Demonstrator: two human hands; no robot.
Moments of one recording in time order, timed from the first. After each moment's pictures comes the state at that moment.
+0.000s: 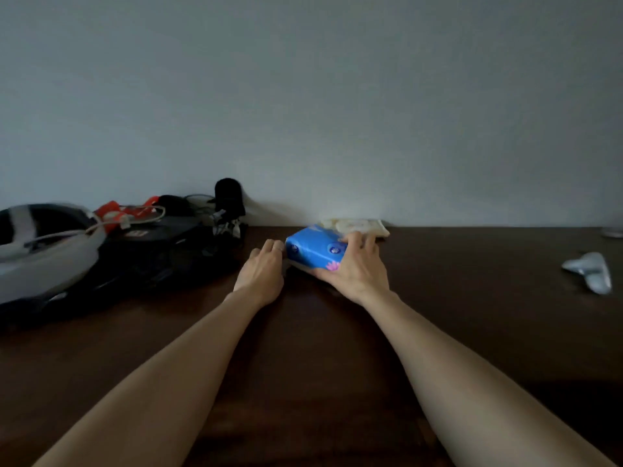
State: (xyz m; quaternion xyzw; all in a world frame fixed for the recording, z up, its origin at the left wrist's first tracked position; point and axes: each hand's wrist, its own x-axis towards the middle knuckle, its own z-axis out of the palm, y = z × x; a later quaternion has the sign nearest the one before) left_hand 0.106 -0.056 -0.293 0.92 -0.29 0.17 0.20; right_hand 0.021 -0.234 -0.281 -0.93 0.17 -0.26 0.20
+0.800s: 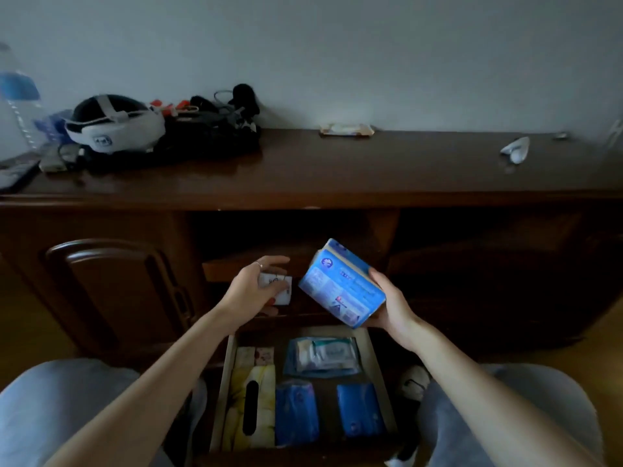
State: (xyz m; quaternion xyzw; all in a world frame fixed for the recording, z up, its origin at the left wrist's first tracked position) left_hand -0.221 0.119 -0.418 0.79 -0.21 -0.13 0.56; right_hand -0.329 -0.144 -0.461 -0.60 0.24 -0.03 0.76
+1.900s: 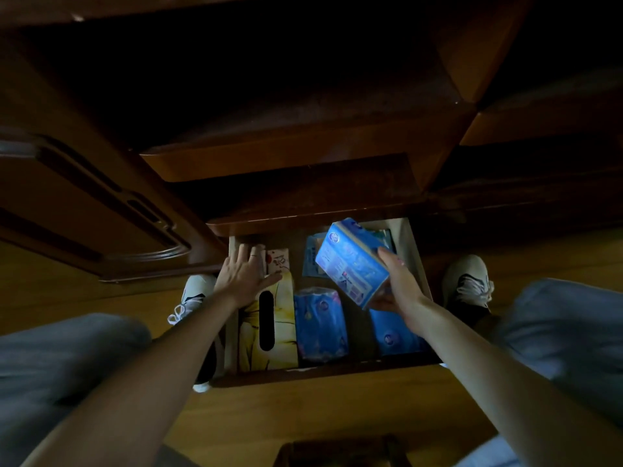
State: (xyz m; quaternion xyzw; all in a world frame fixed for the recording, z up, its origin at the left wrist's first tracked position) left_hand -0.140 0.156 -0.718 0.96 -0.24 -0.15 0.05; right_hand -0.307 -0.118 -0.672 -0.55 0.43 0.09 0.71
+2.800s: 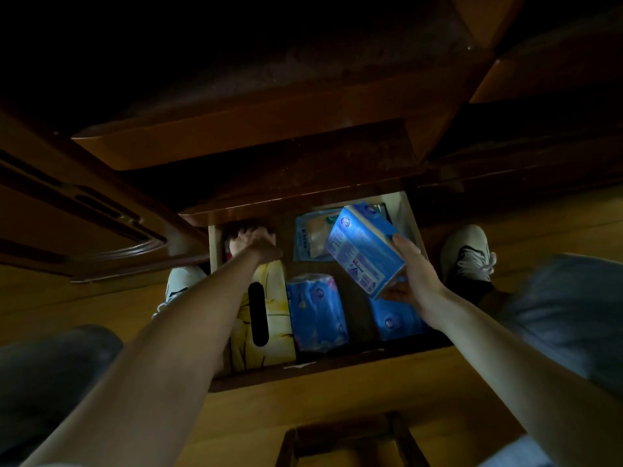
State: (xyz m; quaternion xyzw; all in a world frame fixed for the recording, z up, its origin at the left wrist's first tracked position) left_hand -0.097 0.075 -0.753 0.95 -0.10 -0.31 -0.02; right_hand -0.321 -0.134 -0.686 -0.54 0.47 0.05 0.70
